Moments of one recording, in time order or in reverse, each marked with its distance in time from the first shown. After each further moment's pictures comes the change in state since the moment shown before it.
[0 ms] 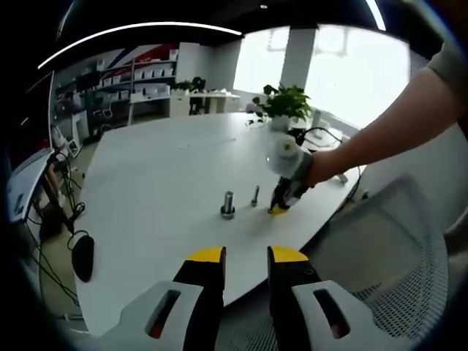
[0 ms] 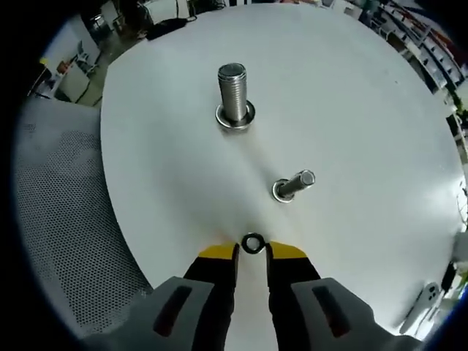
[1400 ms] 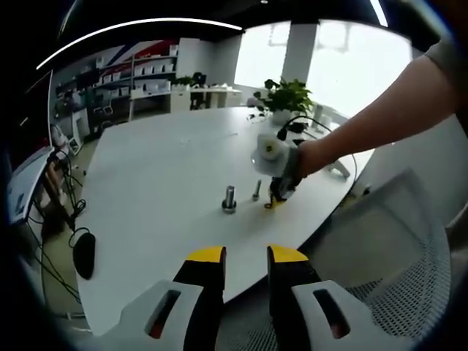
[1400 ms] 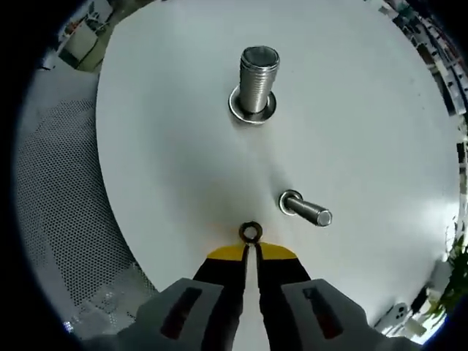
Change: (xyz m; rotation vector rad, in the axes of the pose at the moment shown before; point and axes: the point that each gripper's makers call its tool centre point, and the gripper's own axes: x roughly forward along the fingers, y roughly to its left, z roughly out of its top) left arm 0.002 0.001 -0.006 0.004 0.037 0.010; right arm 0.004 0.003 0.007 -0.108 0.162 0.009
